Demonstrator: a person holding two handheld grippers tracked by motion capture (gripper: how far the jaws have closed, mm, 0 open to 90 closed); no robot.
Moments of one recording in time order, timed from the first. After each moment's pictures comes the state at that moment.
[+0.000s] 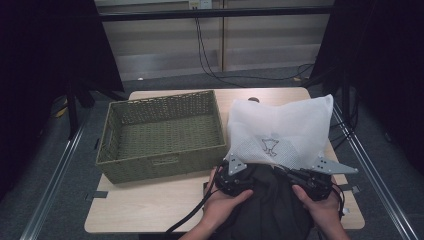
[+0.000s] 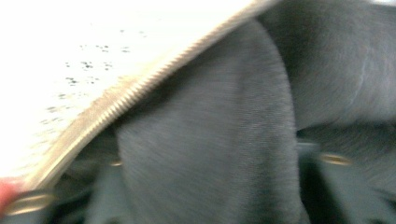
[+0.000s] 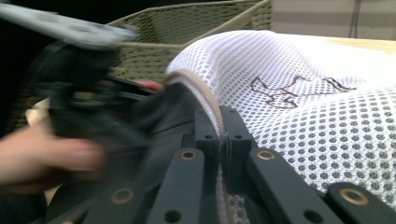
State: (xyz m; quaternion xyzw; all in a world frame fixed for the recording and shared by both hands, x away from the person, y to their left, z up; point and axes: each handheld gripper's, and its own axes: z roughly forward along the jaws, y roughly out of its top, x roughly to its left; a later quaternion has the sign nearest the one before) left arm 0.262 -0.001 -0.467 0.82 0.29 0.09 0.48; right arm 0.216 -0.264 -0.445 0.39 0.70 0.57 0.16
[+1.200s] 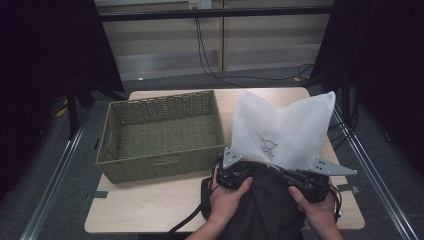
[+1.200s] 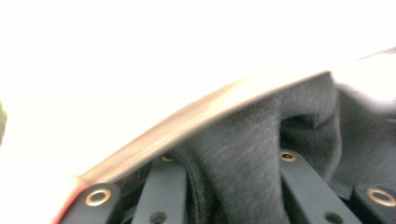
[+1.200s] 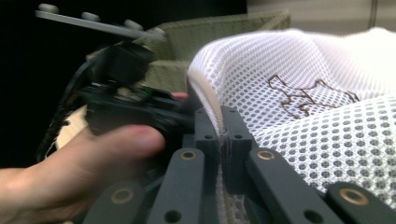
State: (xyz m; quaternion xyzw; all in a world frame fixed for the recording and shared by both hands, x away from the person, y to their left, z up) left arm 0.287 -0.023 -0.487 0.78 0.38 0.06 0.50; right arm 0.209 -0.248 -0.436 0.39 0.69 0.59 0.14
